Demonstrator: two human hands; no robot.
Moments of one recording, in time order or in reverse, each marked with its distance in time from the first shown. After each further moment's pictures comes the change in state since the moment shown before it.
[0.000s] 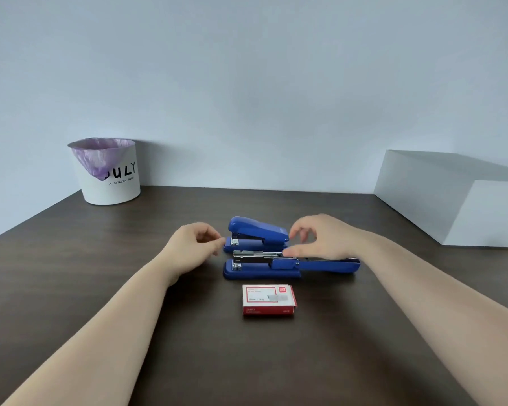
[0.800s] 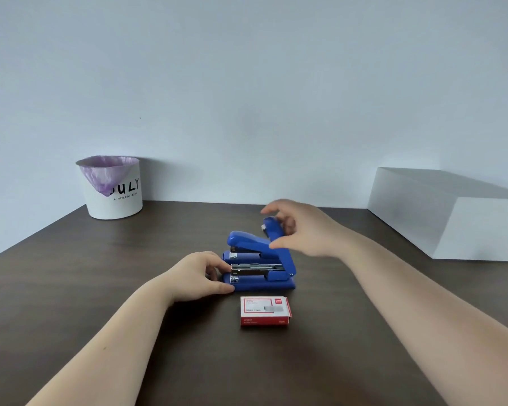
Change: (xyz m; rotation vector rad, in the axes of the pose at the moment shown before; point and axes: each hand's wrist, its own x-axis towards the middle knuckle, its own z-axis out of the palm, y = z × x) left_hand -0.011 -0.003 -0.003 0.312 -0.298 0.118; right_hand -0.014 -0.053 -0.024 0.193 0.190 -0.203
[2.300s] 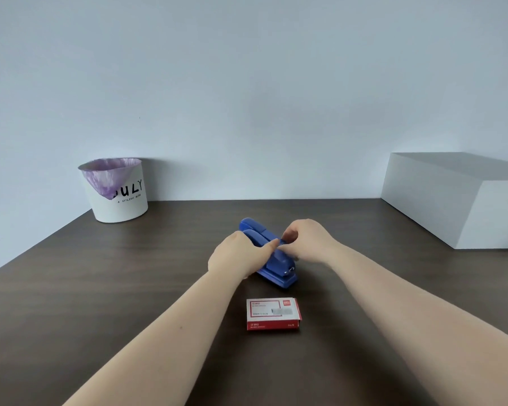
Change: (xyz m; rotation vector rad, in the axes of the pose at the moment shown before) left_hand 0.039 0.079 0.029 0.149 0.208 -0.351; right_hand 0.031 0.048 0.046 -0.068 0.055 0.331
